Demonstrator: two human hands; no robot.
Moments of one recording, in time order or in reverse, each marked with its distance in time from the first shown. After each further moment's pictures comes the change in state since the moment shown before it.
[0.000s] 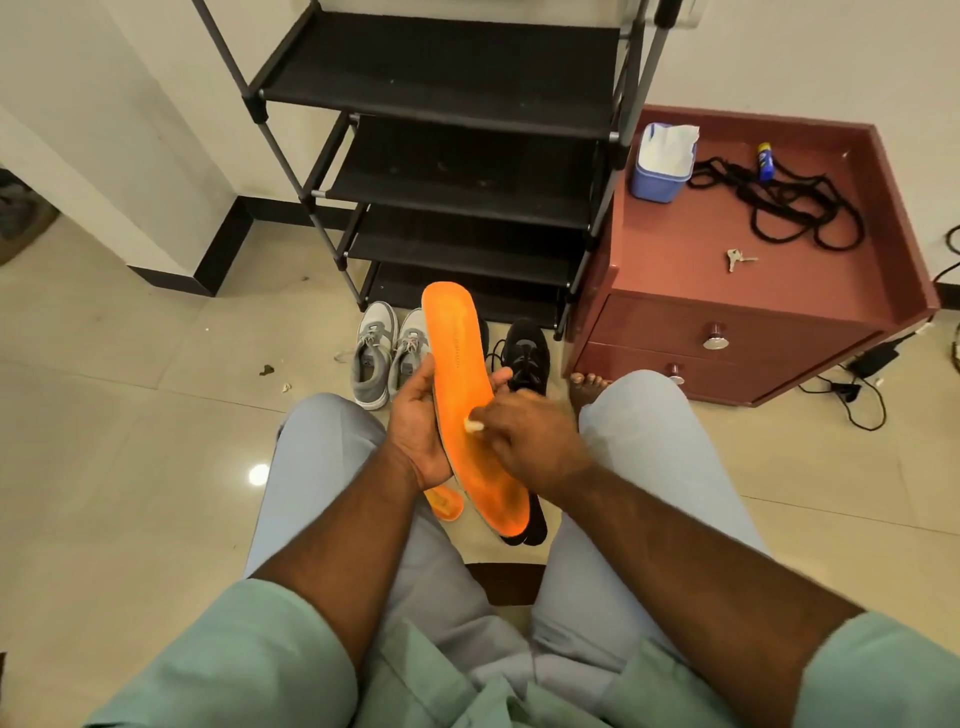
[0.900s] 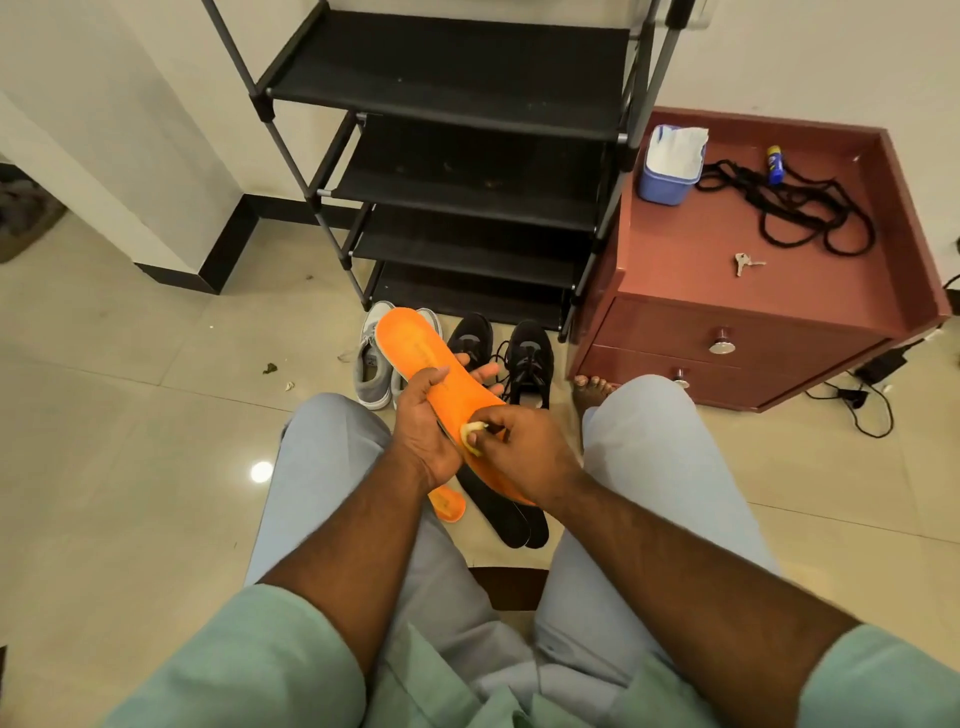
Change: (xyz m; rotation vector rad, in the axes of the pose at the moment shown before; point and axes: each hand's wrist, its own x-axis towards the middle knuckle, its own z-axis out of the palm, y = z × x) left_hand 0.008 -0.004 0.000 0.042 0.023 0.152; right_hand 0.005 -0.014 0.008 0.319 0.024 0.358
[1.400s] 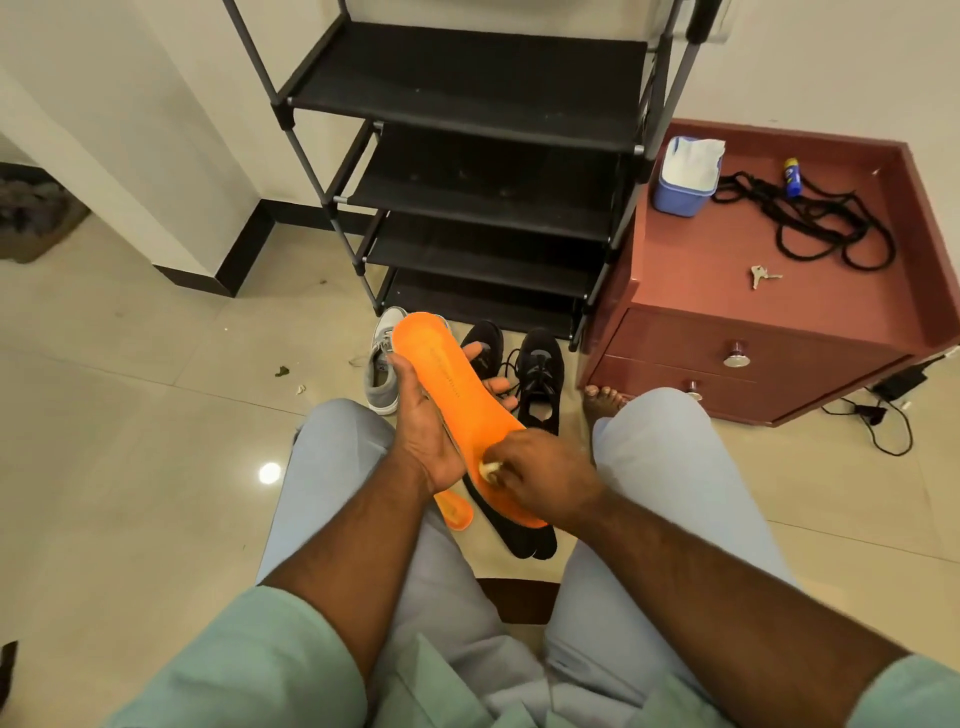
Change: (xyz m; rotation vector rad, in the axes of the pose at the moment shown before) left_hand 0.003 0.009 -0.004 0.028 -0.063 0.026; right_hand -0.001 0.014 -0.003 -0.367 -0.222 -0.275
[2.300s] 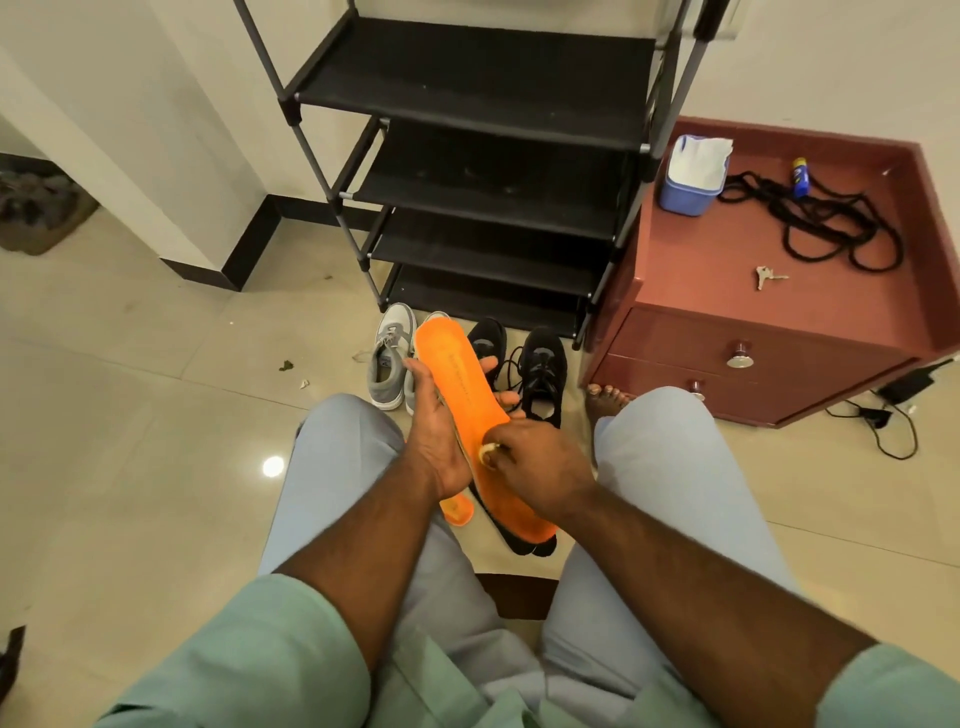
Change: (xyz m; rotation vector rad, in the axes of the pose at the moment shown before) left_hand -0.003 -0.011 0.001 0.047 0.049 -0.069; right_hand 0.006 -0.006 0.003 0.089 0.060 0.151
